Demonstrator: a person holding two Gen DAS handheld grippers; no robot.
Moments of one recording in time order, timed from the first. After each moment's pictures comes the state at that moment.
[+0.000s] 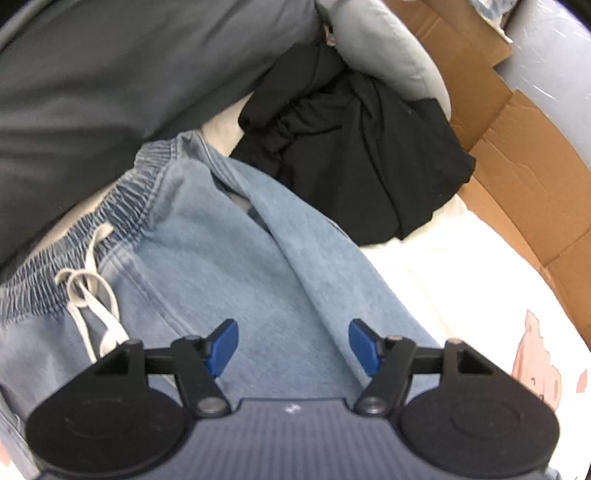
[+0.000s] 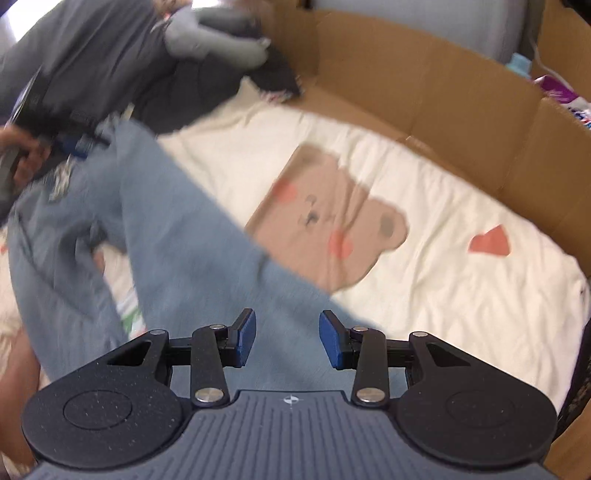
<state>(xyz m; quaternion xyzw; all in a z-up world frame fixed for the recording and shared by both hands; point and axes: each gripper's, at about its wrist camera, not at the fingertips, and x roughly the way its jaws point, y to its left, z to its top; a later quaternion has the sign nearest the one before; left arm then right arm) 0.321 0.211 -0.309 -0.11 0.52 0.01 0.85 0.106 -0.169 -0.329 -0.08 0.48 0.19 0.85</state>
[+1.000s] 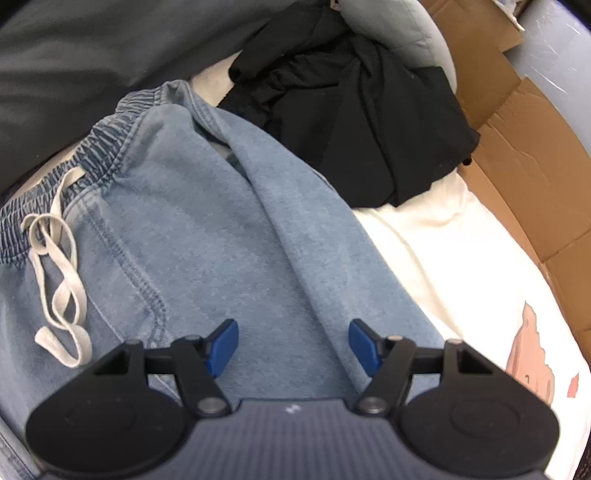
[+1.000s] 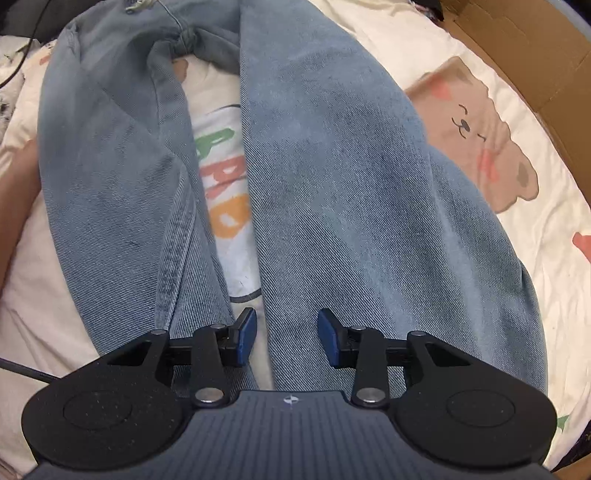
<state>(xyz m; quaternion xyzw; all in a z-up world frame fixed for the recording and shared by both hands) 0.316 0.199 -0.340 -0.15 0.54 0.01 0.83 0.044 -0.078 -0.409 -0.25 0.55 0.27 0.75</state>
